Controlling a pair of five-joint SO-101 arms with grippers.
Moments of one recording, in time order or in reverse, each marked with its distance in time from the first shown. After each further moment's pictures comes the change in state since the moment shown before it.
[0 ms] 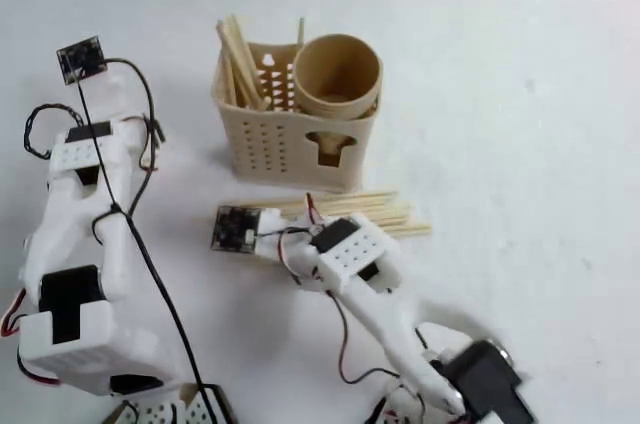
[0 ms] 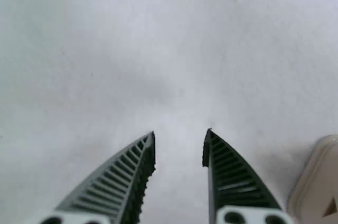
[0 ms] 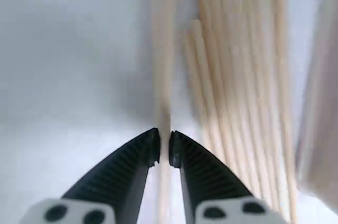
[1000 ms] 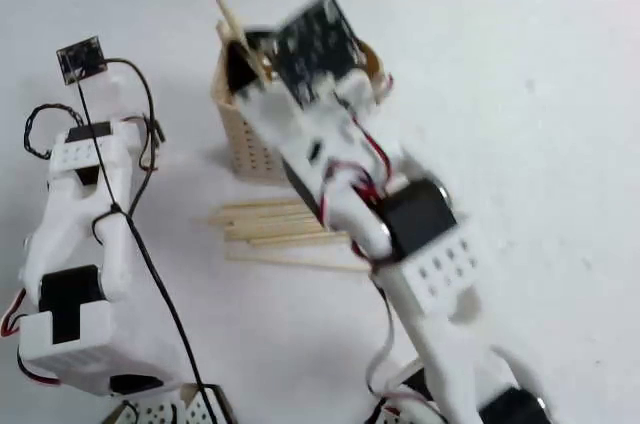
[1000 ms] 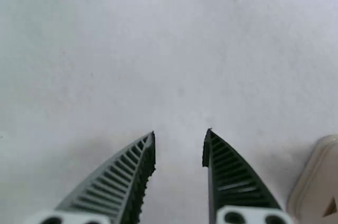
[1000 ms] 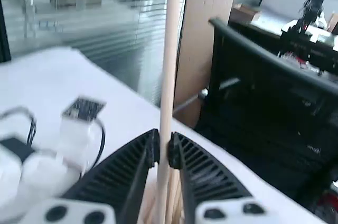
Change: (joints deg) left arm 0.0 0.0 0.0 0.0 0.0; right arm 2.9 -14.1 -48.0 -1.6 -35.4
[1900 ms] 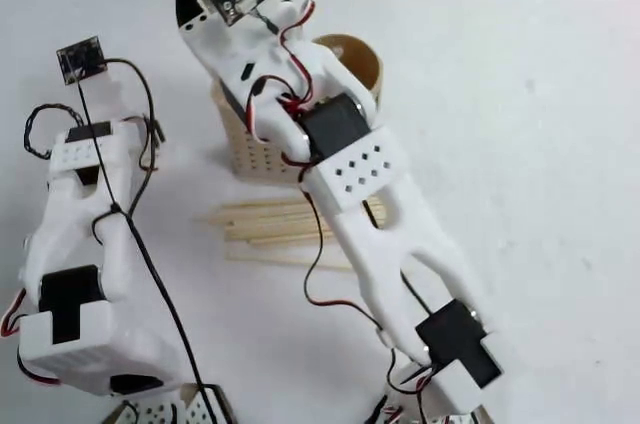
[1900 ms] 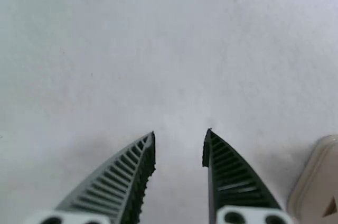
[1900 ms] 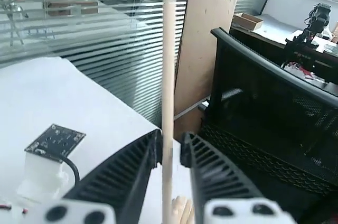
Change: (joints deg) left arm 0.0 0.0 0.0 0.0 0.0; right arm -0.1 27.6 -21.0 -7.4 1.2
